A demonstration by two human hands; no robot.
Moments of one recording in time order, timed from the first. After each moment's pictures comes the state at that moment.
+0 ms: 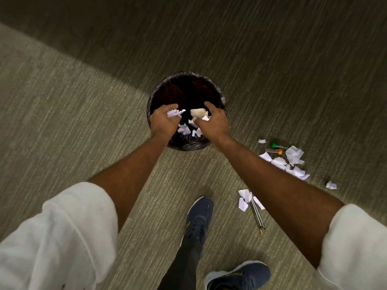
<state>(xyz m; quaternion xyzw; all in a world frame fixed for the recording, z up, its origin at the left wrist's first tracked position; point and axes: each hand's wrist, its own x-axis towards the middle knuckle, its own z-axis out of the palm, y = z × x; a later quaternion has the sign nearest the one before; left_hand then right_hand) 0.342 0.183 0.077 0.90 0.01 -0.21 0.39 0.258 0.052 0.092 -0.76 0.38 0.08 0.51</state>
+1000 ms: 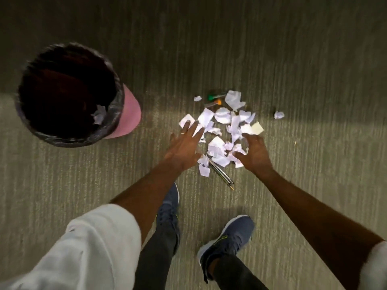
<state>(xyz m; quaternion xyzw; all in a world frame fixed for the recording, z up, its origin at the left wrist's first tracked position) 0.087 0.070 -0.037 0.75 -0.55 -0.36 -0.02 -0.135 -0.046 -0.052 -0.75 0.56 0.09 0.34</state>
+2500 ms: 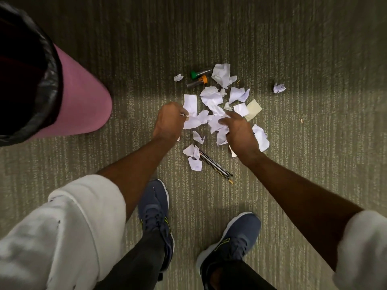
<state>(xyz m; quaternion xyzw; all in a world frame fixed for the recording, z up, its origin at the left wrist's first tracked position) 0.083 0.024 -0.139 0.86 -0.35 -0.32 0.20 -0.120 -0.052 -0.120 -0.84 0.47 0.03 0.28</state>
